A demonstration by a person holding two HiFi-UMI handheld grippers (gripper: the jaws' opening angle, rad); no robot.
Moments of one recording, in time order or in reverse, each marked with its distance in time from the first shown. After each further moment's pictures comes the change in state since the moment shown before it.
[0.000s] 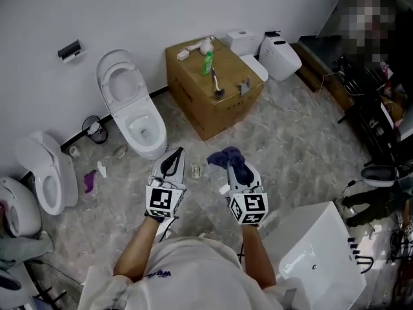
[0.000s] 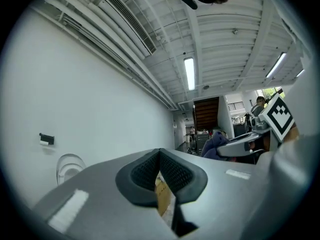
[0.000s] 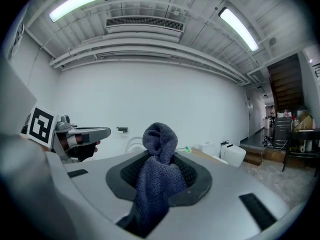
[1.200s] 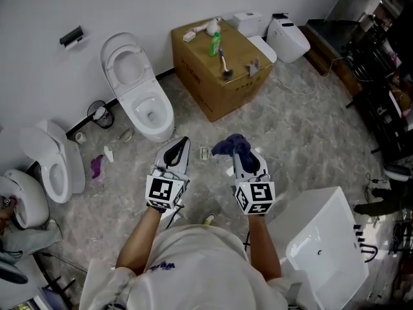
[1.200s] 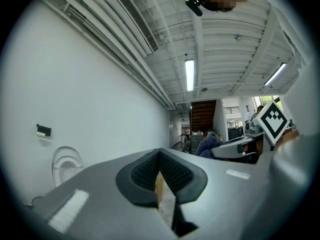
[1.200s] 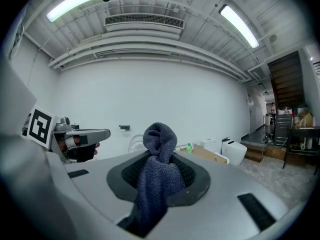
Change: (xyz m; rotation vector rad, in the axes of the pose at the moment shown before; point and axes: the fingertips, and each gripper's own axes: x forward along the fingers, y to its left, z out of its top) left arm -0.029 0.008 -0.008 -0.056 0.015 -0.061; right arm -0.003 0.030 -0.006 0.012 0.029 0.010
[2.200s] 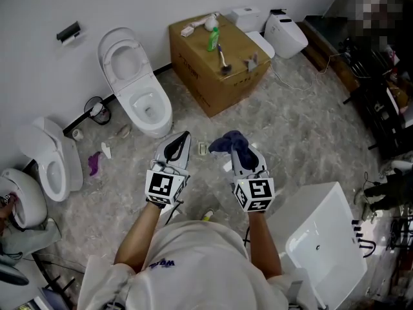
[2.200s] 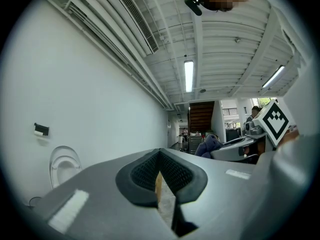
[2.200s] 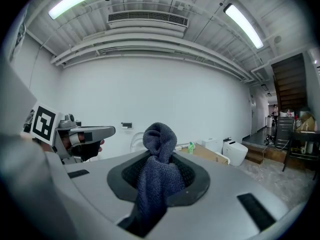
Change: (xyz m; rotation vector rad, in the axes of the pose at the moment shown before) left arm 0.000 0.003 0.002 -0.008 -0.009 -0.026; right arm 0.000 0.015 -0.002 -0.023 0.025 0.016
